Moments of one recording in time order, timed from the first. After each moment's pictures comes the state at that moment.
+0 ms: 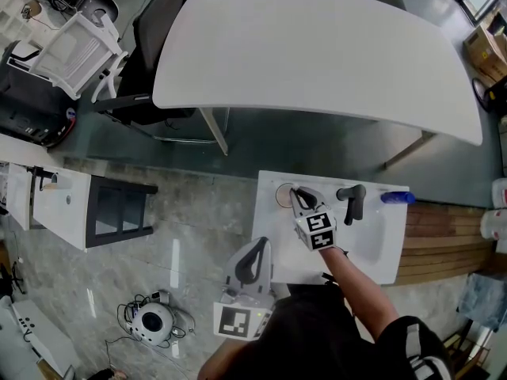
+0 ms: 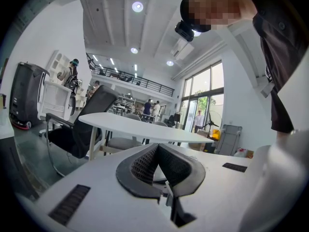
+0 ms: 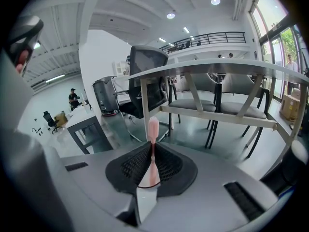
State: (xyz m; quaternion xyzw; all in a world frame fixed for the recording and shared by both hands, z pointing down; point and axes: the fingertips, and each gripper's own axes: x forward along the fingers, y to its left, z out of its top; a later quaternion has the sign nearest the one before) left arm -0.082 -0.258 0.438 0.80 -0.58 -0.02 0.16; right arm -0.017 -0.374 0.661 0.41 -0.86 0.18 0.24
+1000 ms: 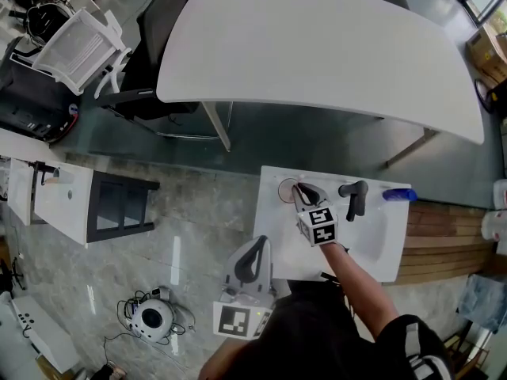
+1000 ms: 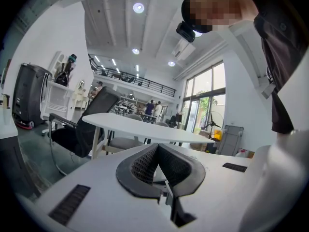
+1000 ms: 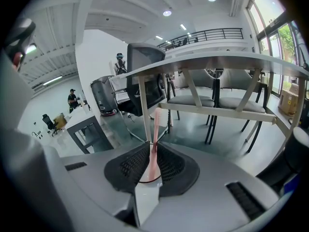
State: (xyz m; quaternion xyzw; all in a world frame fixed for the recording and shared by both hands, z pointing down) left arm -0.087 -0.247 0.438 0.80 -0.58 -0.02 0.16; right arm -0.014 -0.372 0.673 0.41 -0.86 0.20 0.24
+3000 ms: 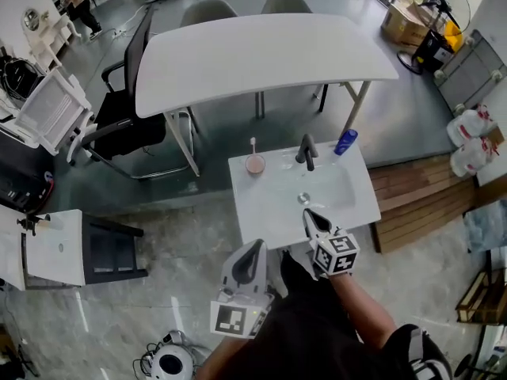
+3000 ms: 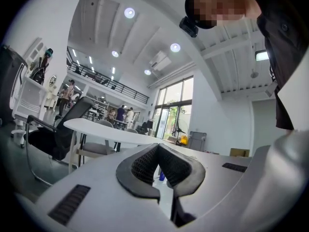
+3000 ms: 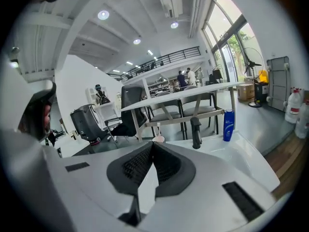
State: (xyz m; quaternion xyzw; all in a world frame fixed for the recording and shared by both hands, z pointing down) left arm -0.080 -0.054 0.391 0.89 -0.43 -0.07 0.11; right arm 0.067 -0.115 0.546 0.58 -0.78 0.22 0.09
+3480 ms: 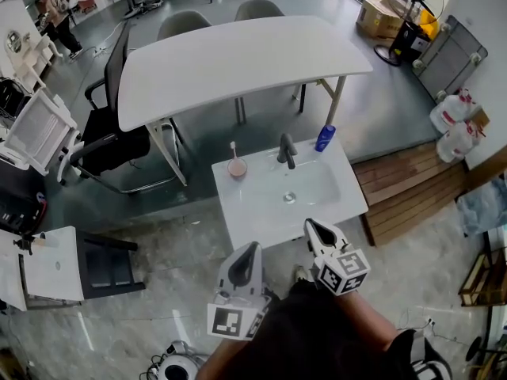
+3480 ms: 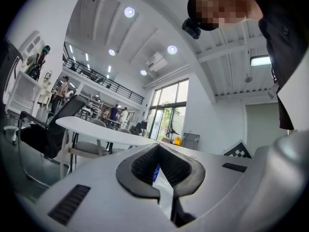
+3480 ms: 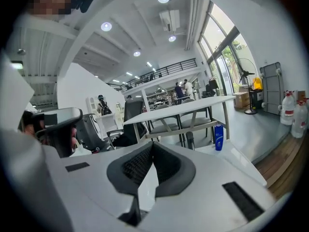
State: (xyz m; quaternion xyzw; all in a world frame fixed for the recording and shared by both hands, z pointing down) left arm -0.057 -0.031 0.381 0.91 -0.40 -0.07 0.11; right arm 0.085 -0.050 0.470 0.60 -0.78 0.18 0.04
